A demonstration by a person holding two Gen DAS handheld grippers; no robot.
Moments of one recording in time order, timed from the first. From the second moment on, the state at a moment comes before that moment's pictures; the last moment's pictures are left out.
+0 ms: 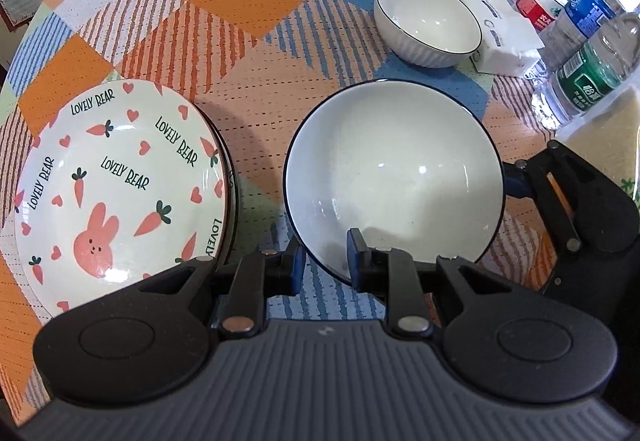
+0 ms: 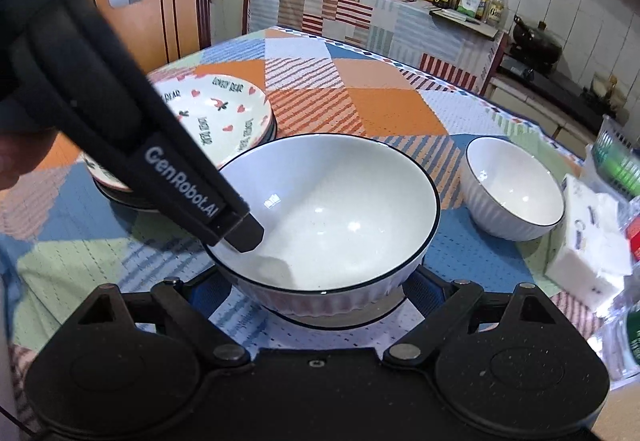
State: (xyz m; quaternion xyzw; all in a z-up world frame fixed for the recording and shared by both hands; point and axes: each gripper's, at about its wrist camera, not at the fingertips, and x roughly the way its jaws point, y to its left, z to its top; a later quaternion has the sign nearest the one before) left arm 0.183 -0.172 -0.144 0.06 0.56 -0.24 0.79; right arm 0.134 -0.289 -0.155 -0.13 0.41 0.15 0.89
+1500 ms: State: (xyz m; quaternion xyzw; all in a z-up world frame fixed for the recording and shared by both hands) left arm 0.189 -0.176 -0.025 0.02 0.46 -0.25 0.85; right arm 0.137 -0.394 -0.085 0.03 0.32 0.07 0.95
